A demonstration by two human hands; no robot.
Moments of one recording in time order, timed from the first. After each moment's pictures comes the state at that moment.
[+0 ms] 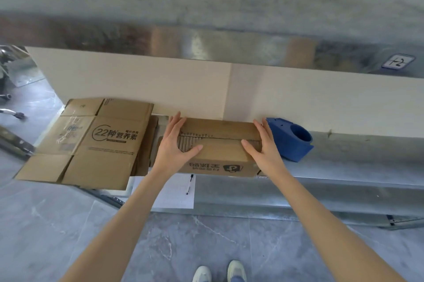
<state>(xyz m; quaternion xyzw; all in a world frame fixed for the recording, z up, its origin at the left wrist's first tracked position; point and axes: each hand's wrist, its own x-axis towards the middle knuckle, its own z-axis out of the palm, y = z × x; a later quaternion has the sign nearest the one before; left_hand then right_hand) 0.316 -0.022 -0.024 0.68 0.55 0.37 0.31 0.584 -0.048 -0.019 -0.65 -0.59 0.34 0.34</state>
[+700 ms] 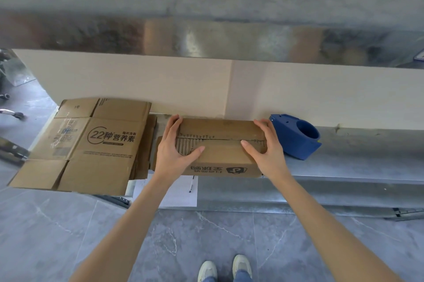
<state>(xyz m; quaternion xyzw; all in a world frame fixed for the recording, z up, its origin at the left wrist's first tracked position) 0.319 -0.022 -0.038 0.65 0.57 0.40 0.31 0.581 -0.046 -0.039 -0.64 -0.58 0.30 0.41</state>
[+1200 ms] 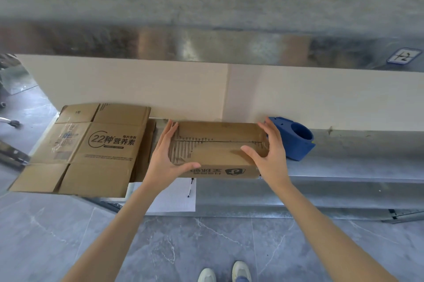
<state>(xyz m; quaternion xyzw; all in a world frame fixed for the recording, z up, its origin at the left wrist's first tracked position) 0.297 -0.038 -0.033 0.68 0.51 0.38 0.37 0.578 -0.062 -0.024 -0.62 -0.58 0.26 0.47</state>
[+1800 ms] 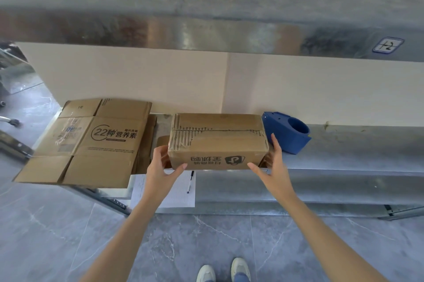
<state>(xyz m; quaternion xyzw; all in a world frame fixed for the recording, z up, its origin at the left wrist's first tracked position) 0.287 -0.076 -0.074 0.57 0.61 0.39 0.40 0.601 -0.113 -0.067 -0.63 -0.53 0.37 0.42</state>
